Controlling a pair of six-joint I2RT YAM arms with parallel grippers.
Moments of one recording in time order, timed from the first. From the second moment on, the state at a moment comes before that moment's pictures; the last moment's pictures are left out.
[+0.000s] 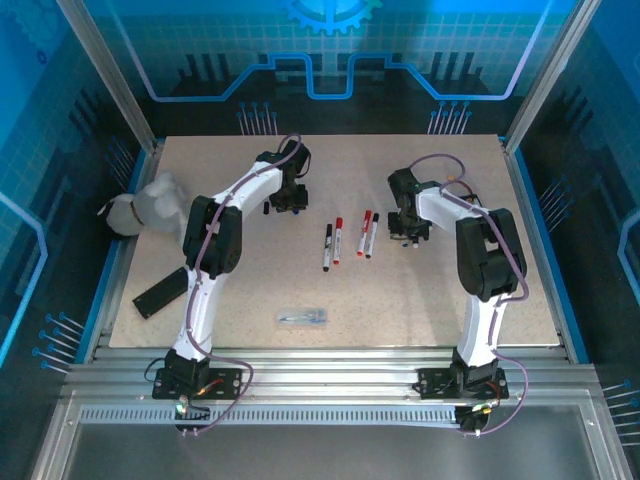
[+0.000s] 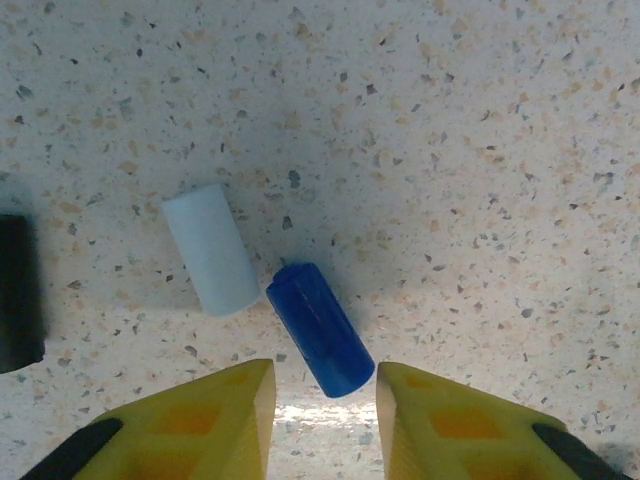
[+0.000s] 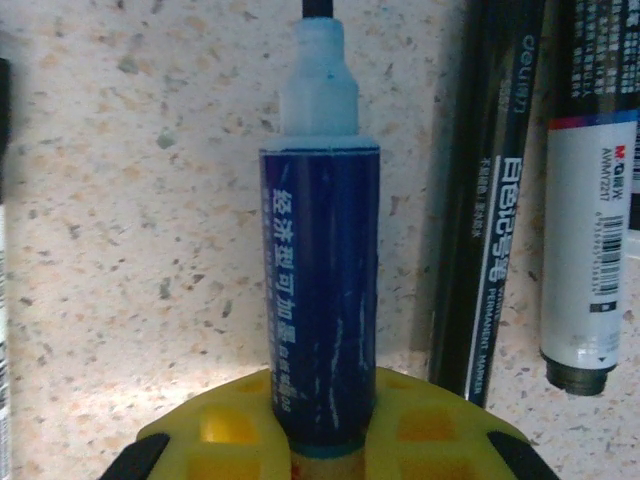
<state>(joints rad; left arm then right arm) -0.34 2.34 2.00 -0.95 -0.04 -0.49 0.27 1.97 1.36 -0.78 0.14 0.34</state>
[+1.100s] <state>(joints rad) -0.39 2.27 1.99 -0.95 -0.04 -0.48 0.27 1.86 1.36 -0.84 0.23 0.35</state>
